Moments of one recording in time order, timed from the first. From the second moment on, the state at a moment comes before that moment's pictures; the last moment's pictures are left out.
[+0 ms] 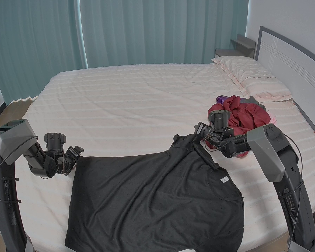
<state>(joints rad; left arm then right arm) 0.08 2.37 -1.00 -0.71 -0.02 -0.90 0.31 2.74 -1.93 -0.47 -0.12 0.56</state>
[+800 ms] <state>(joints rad) 0.08 2.37 -1.00 -0.71 -0.02 -0.90 0.31 2.55 -1.32 -0.60 -0.01 0.20</state>
